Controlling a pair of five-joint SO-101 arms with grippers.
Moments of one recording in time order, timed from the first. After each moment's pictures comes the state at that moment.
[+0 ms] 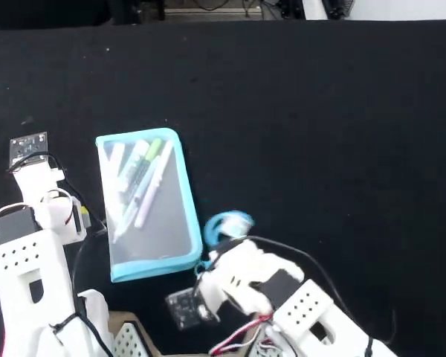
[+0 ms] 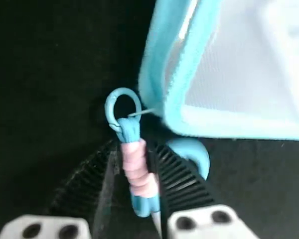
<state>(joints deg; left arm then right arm) -27.1 -51.5 54.6 72.6 -7.9 -40.4 -73.3 92.7 48.6 75.4</state>
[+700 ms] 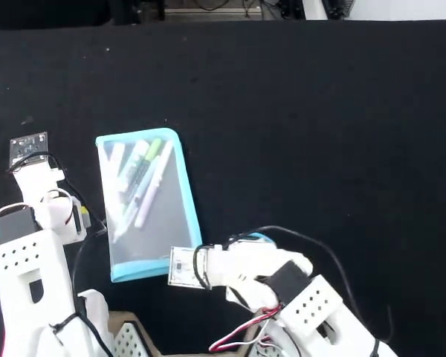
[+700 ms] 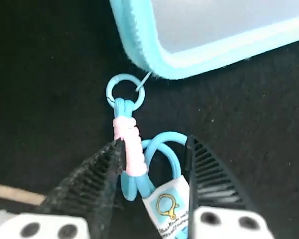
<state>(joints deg) -27.1 -51.5 54.6 72.6 -7.9 -39.6 -73.2 81.5 69.2 45.8</state>
